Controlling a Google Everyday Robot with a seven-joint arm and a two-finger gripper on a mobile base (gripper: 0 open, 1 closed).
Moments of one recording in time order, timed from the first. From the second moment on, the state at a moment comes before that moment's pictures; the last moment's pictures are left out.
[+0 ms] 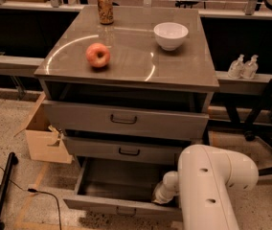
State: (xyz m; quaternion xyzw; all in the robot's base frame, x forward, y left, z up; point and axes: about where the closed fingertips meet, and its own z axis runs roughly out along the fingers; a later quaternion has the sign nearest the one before) arm 0.551 -0.104 0.126 -0.64 0.75 0.11 0.14
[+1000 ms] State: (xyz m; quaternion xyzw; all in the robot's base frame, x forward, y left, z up) arm 0.470 -0.063 0.150 -0.59 0.78 0.20 0.04
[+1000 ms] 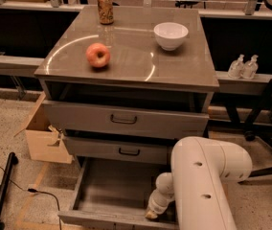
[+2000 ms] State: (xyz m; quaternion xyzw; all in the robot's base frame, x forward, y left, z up) arm 0.466 -0.117 0.222 -0.50 0.83 0.20 0.17
